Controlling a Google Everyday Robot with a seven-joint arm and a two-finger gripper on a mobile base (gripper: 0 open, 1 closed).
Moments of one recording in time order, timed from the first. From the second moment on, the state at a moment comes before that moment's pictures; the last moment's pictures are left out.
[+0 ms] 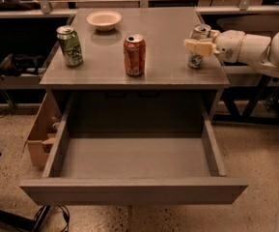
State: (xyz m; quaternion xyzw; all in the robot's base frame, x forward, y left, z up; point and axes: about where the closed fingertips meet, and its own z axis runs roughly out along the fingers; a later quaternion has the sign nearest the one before) arm 0.760 -0.188 0.907 -0.38 0.63 0.30 0.60
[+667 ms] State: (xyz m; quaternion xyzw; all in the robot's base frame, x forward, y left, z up) arm 0.739 -0.165 0.949 -0.40 0.61 0.30 0.61
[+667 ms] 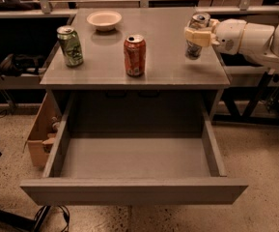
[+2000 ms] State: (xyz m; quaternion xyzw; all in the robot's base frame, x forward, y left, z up) arm 0.566 -0.071 0.965 -0.40 0.60 0.33 0.61
